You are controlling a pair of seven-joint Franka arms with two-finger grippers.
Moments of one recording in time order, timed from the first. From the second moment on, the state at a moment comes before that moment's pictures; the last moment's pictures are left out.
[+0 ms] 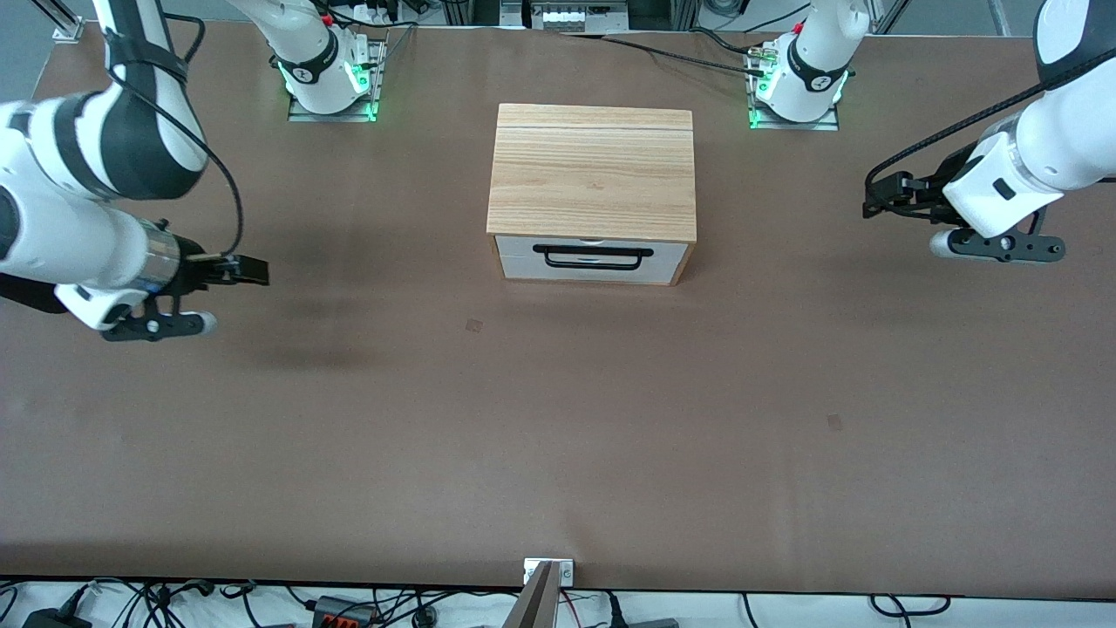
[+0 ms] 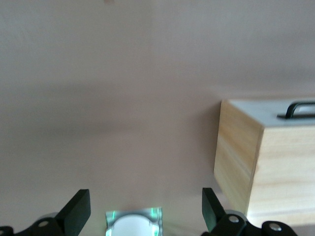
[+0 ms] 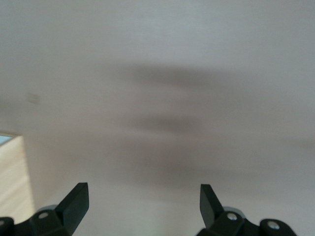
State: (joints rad) left arm -0.03 0.05 -0.06 -1.66 -0.10 1.43 -0.05; right arm 0.10 0.30 0.00 -1.65 0.10 1.72 -0.01
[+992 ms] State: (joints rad) left arm -0.02 0.19 -0.06 -1.88 -0.81 1.61 0.21; right arm 0.19 0.53 0.00 -1.57 0.80 1.76 -0.16
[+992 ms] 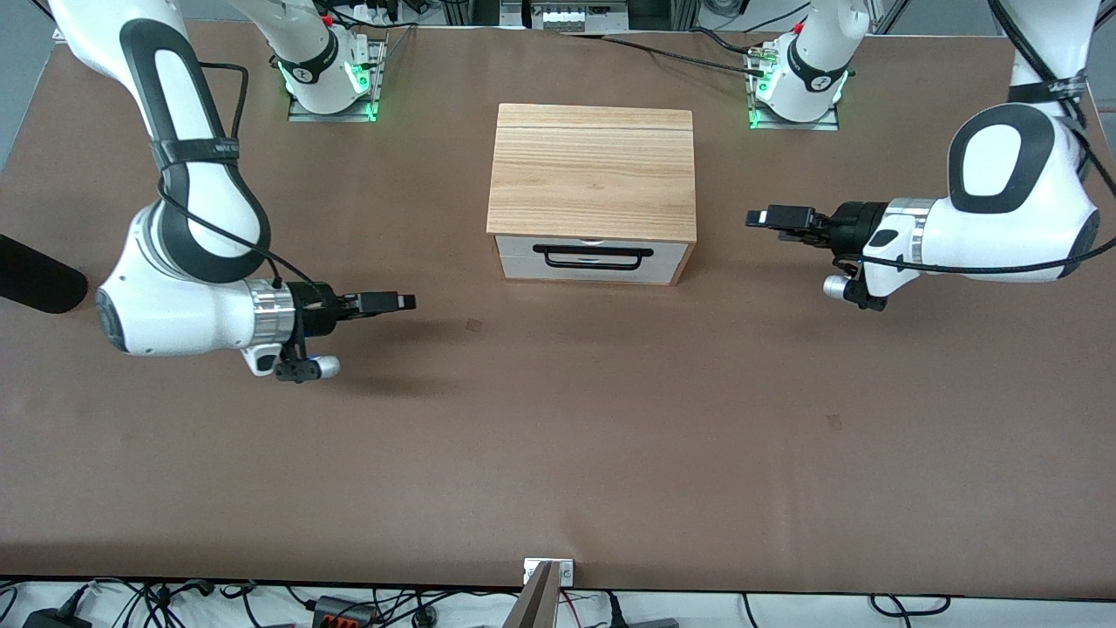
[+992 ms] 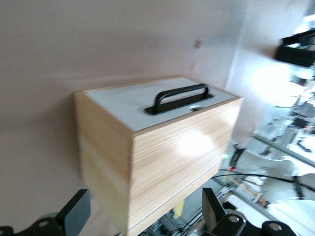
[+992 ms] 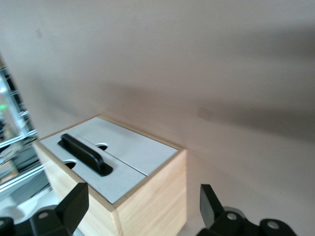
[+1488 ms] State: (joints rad) left arm -0.08 0.25 -0.08 -2.13 -1.32 1.92 0.78; right arm 0.23 0.59 0.00 -1.71 1.24 1.77 -0.60
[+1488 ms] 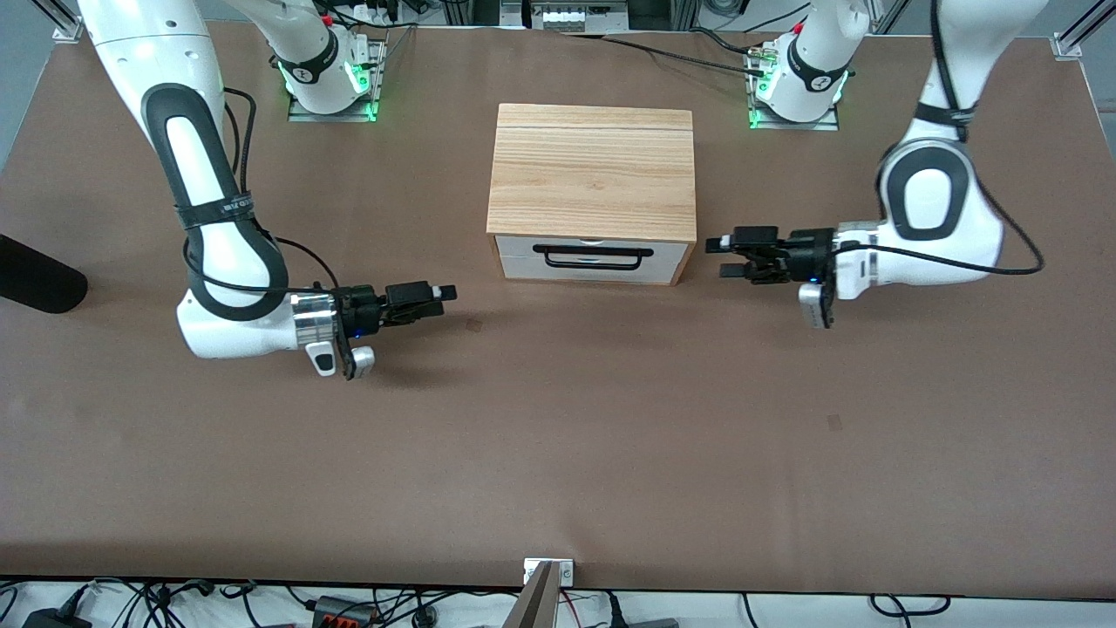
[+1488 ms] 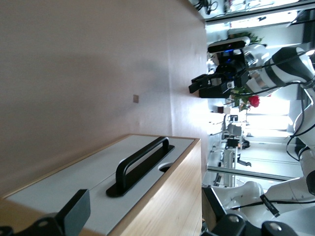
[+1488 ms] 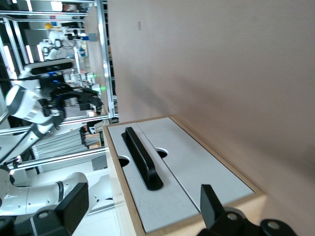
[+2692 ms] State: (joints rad) left arm -0.12 0.53 -0.24 -2.17 -1.94 1.95 1.35; right arm 0.33 0.73 0.13 -1.83 1.69 1.77 -1.08
